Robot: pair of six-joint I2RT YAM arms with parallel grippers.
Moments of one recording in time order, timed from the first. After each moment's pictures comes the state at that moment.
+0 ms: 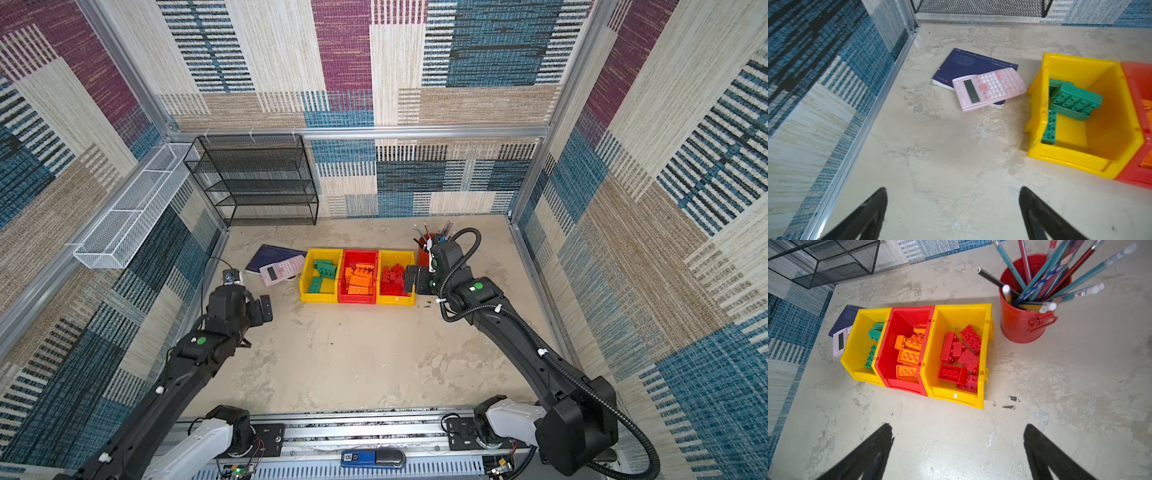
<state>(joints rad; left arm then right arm) -0.20 0.82 0.63 -0.45 -0.43 -0.19 0.41 1.23 1.06 -0.55 -0.03 0.41</state>
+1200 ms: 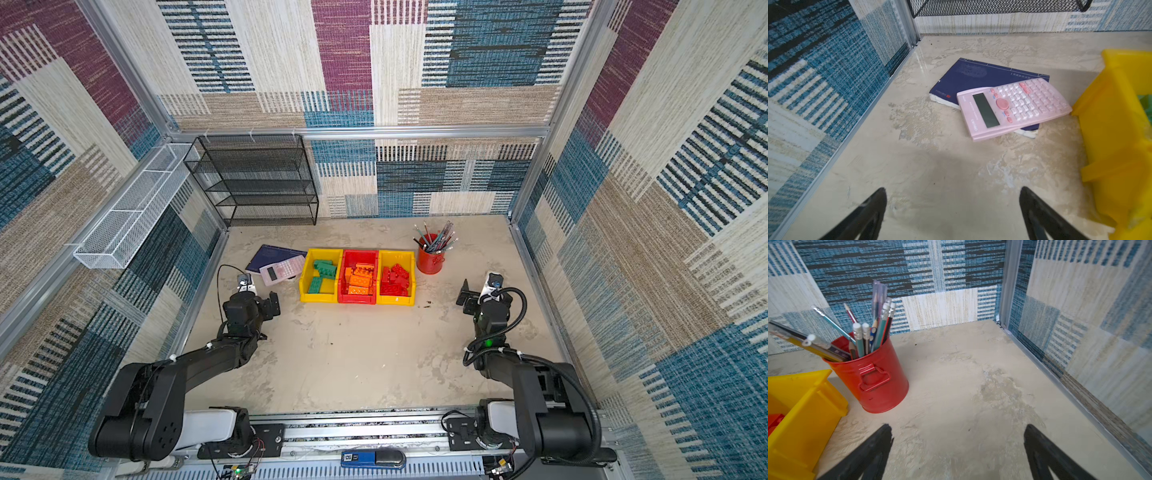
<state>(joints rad) -0.08 1.35 0.39 0.51 -0.35 -0.05 -0.01 1.32 0.21 0.95 0.15 0.09</state>
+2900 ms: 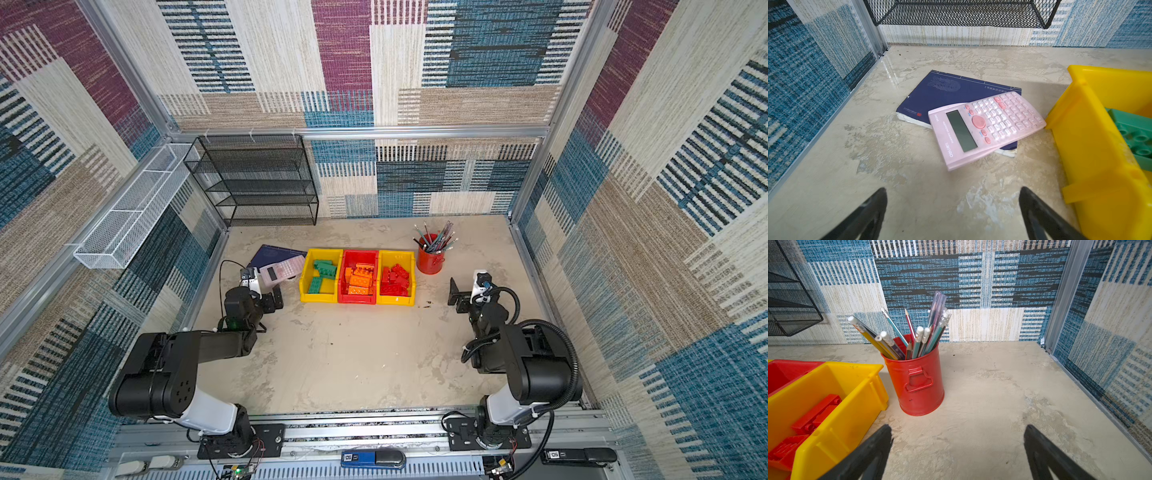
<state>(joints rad) 0.01 1.54 0.43 0.70 -0.12 -0.02 -0.03 1.55 0.20 1.29 -0.09 0.03</state>
